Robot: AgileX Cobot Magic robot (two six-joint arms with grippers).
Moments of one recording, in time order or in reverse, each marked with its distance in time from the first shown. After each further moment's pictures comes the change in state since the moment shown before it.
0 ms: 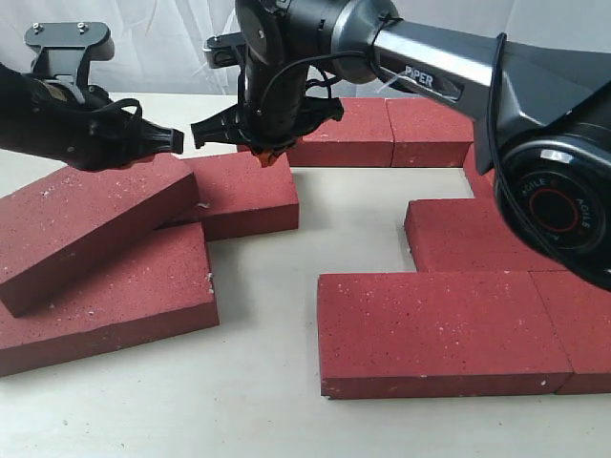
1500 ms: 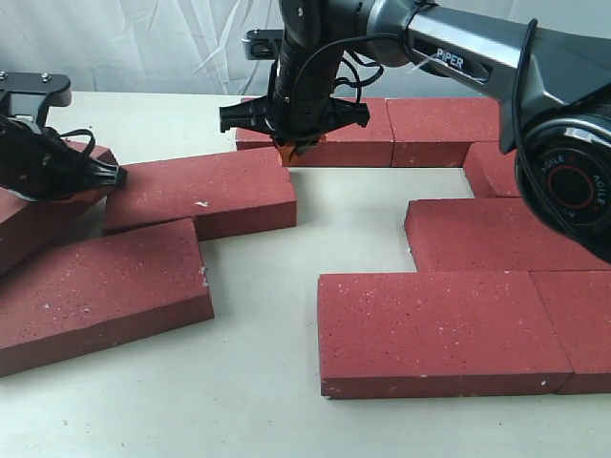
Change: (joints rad) left arm 0.209 0.142 0.000 0.052 0.061 0.098; right arm -0.085 -0.001 0.000 0.113 0.048 0.014
